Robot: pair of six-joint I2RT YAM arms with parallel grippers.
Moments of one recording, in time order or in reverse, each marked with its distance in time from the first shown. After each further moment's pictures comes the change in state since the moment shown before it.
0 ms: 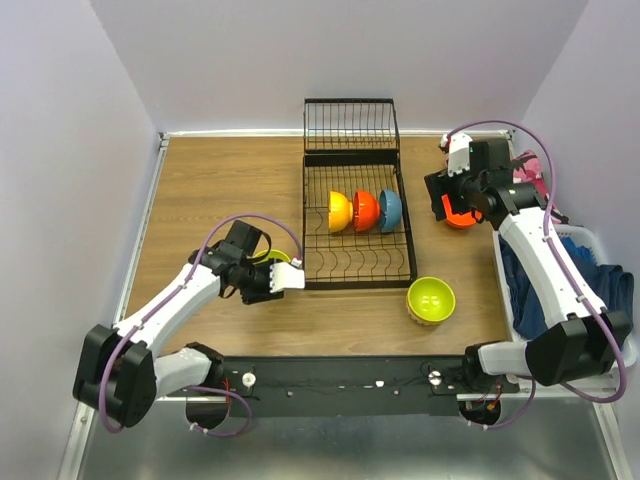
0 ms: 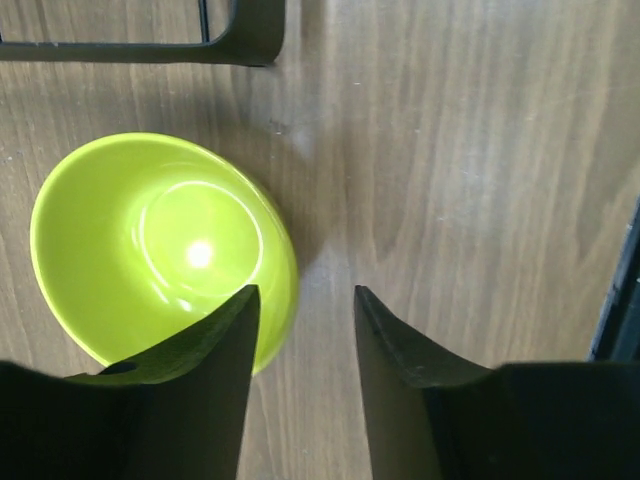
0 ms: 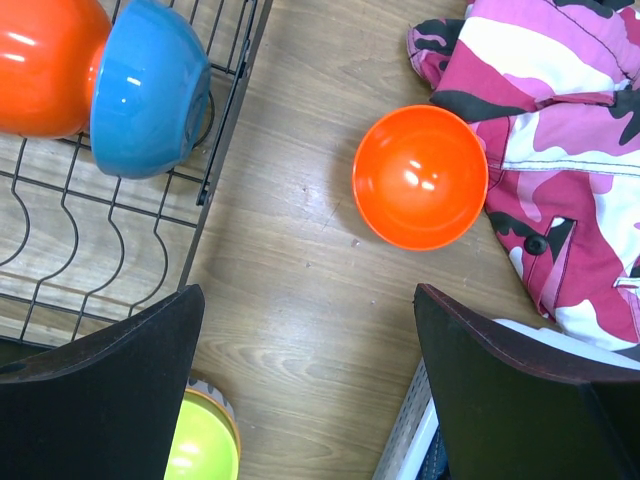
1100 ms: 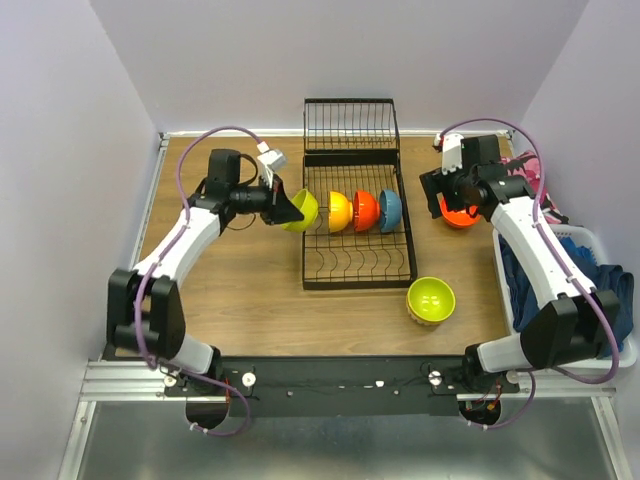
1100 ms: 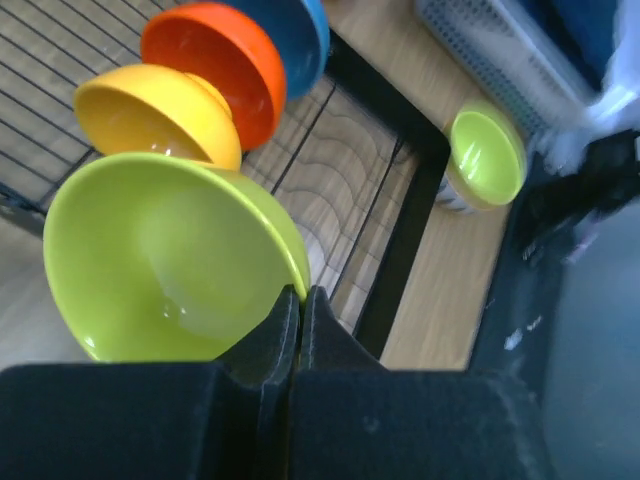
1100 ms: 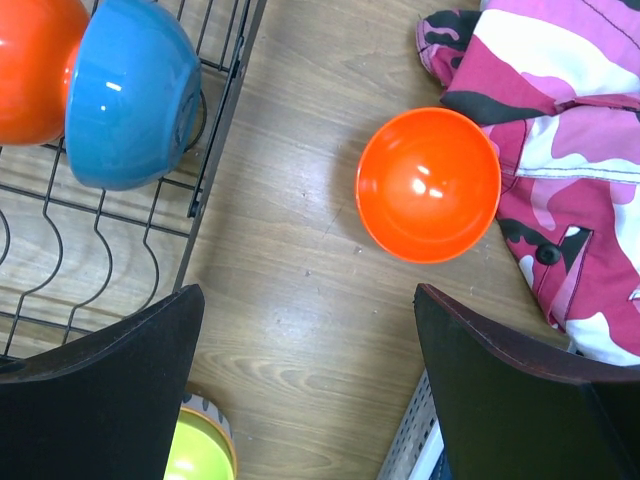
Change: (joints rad) left arm 0.214 0.330 0.421 0.415 0.530 -0.943; right arm 0.000 0.084 0.020 0.015 0.002 -0.003
